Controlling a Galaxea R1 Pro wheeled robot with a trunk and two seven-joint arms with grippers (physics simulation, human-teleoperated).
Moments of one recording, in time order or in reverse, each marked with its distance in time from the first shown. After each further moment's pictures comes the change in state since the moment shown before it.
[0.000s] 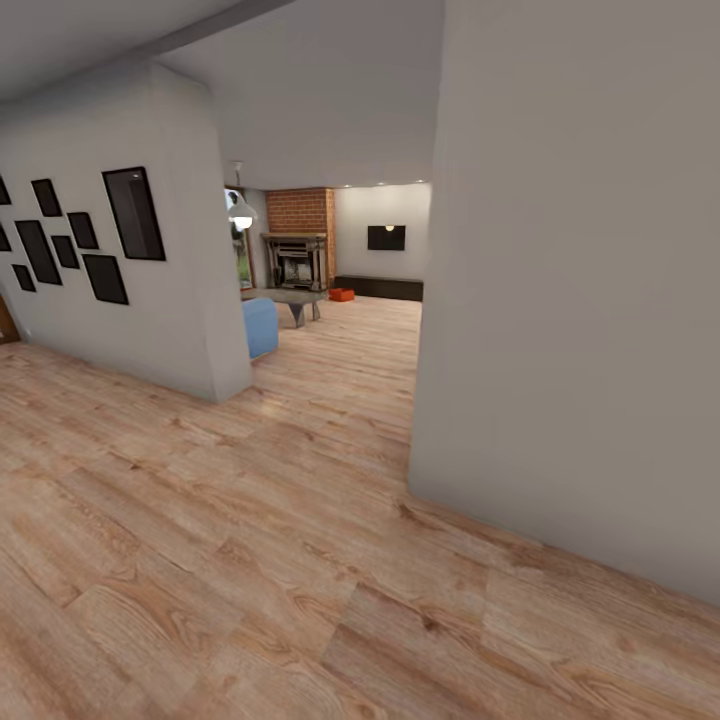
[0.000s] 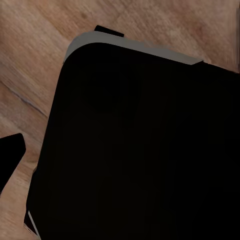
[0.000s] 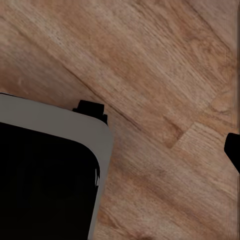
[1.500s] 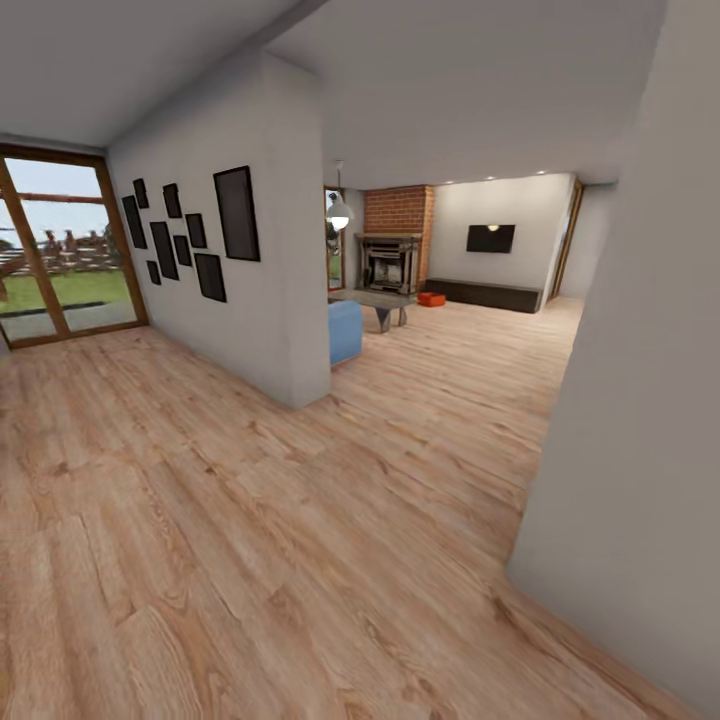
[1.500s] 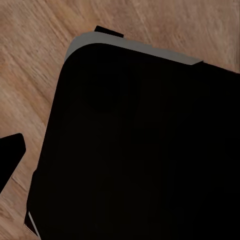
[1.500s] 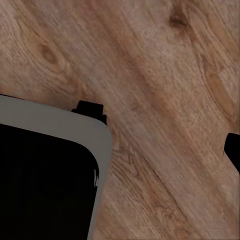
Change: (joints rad) left arm 0.000 0.000 0.000 0.000 -0.003 -0.002 0.000; right arm 0.000 -0.002 -0.007 0.000 0.000 -0.002 0.000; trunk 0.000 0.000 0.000
